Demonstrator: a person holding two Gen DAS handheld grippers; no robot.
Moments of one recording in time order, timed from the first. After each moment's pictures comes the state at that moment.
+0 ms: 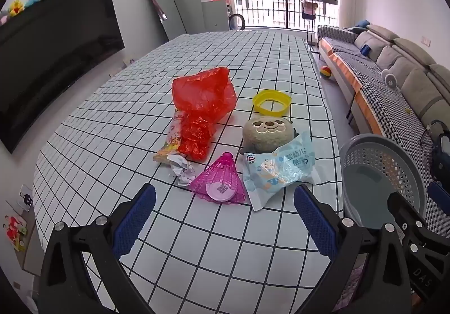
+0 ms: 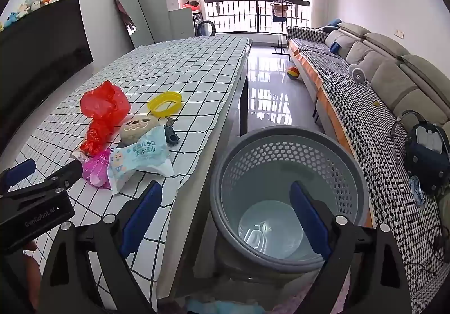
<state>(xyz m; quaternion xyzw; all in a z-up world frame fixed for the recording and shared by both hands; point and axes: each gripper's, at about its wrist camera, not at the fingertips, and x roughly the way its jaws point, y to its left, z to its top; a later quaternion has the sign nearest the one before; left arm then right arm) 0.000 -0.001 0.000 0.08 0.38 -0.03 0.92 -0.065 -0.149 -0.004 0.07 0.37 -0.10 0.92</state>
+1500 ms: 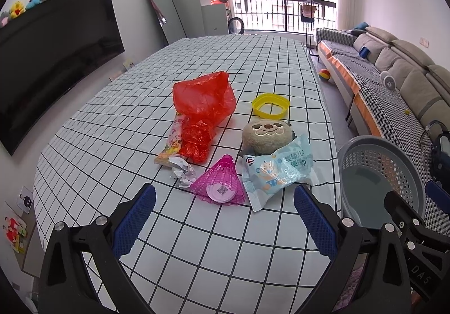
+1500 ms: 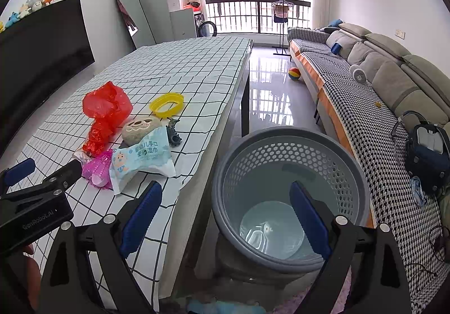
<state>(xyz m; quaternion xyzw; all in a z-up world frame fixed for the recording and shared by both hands) -0.003 0.003 0.005 0.07 0.37 -0.04 0.92 -0.064 -0.149 -0.003 0.07 0.37 -0.09 0.92</state>
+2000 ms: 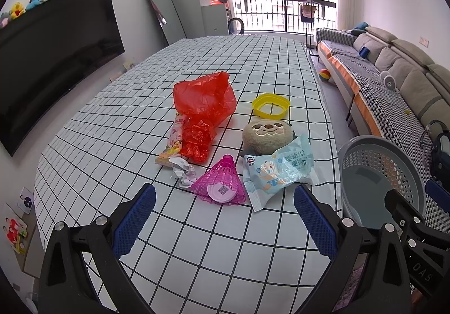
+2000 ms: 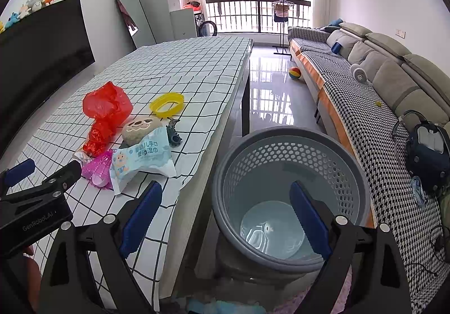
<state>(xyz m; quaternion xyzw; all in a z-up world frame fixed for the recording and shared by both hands) -0.002 0.003 0.004 0.07 0.37 -0.04 0.93 -0.064 -0.148 0.000 0.07 0.37 -0.09 0.92</state>
